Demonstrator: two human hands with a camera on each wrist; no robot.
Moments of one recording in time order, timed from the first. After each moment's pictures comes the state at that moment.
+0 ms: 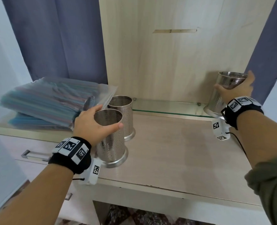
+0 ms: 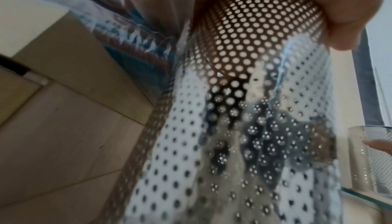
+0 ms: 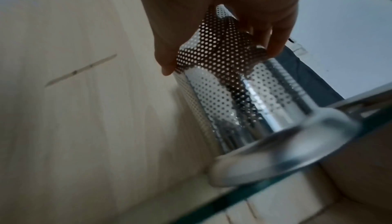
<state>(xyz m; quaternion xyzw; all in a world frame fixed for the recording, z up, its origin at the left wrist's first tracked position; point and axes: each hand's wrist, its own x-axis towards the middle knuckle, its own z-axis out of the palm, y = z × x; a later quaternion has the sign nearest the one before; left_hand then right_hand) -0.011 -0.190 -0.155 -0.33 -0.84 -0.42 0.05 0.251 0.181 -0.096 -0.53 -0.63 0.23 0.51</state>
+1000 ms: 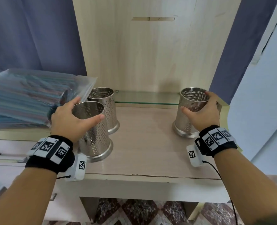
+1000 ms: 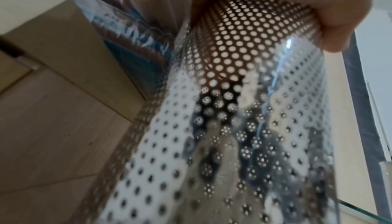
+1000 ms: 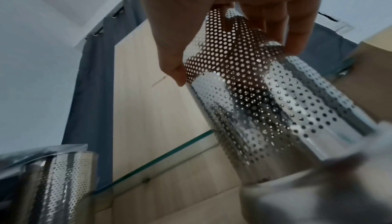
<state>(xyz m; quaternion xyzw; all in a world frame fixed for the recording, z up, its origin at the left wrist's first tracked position) -0.014 -0.186 -0.166 -0.35 -0.81 -0.46 0.09 0.274 0.088 -0.176 -0.46 -0.70 0.21 0.50</state>
